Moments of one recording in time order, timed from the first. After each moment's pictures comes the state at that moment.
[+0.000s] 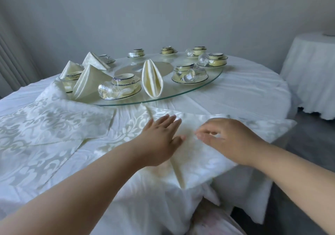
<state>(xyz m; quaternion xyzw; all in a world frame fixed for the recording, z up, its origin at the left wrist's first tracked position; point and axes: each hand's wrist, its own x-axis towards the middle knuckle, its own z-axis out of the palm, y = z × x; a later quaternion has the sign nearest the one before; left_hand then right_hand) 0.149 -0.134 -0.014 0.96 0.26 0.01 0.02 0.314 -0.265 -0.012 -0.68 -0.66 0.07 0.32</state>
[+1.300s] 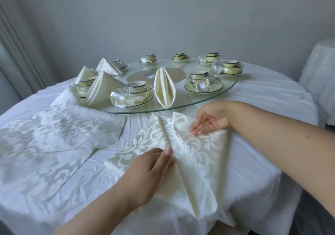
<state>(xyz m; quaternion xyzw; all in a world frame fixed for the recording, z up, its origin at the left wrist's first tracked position) 0.098 -0.146 -0.025 0.84 0.35 0.21 0.35 0.370 -0.104 0.007 -0.68 -0.37 0.54 0.32</state>
